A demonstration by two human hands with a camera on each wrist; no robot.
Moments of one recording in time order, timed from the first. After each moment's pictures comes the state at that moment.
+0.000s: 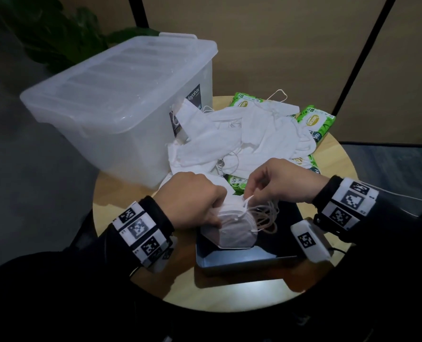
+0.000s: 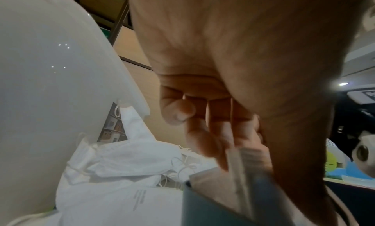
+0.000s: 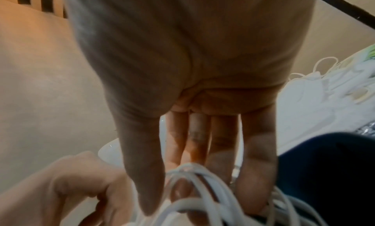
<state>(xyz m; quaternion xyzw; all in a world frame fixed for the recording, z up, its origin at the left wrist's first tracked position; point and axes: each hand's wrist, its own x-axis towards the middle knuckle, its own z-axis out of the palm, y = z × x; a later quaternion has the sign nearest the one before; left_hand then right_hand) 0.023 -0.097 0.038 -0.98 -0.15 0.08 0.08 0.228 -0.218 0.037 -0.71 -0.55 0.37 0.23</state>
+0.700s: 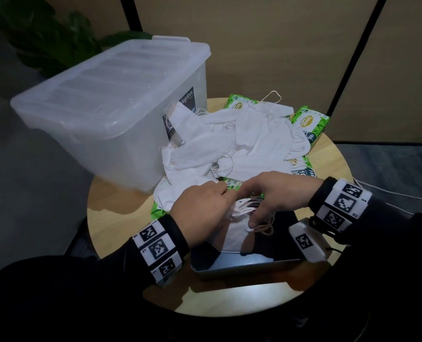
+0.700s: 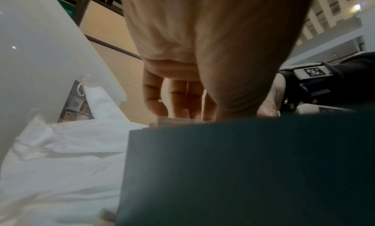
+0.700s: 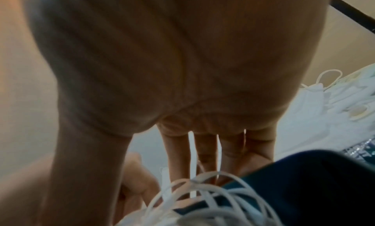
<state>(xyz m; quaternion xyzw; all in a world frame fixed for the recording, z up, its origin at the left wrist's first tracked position) 0.044 -0.124 0.014 -0.99 -0.15 0.04 0.04 0.234 -0.215 0.031 -0.71 -0.62 0.33 0.07</state>
